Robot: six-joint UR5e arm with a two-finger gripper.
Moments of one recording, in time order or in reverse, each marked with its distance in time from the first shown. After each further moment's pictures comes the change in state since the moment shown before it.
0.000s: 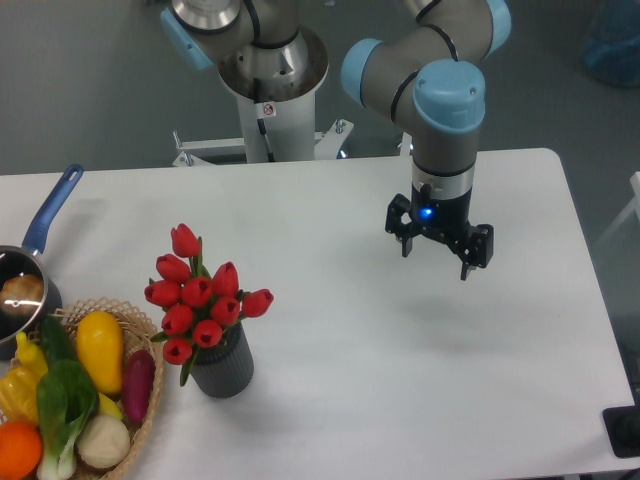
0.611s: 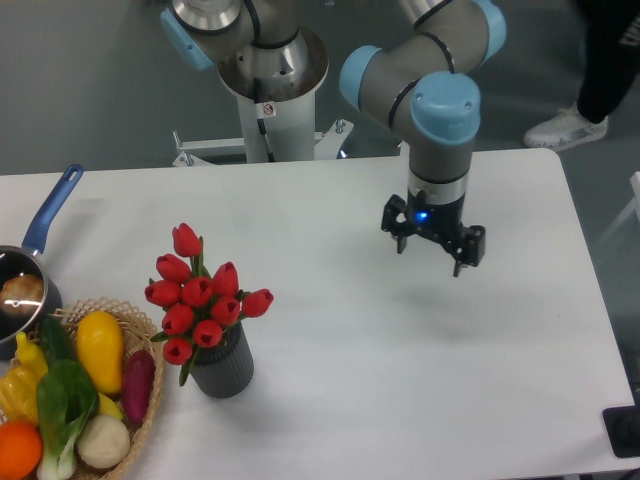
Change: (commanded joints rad) arm -0.098 0.038 -0.120 0.003 -0.003 -0.009
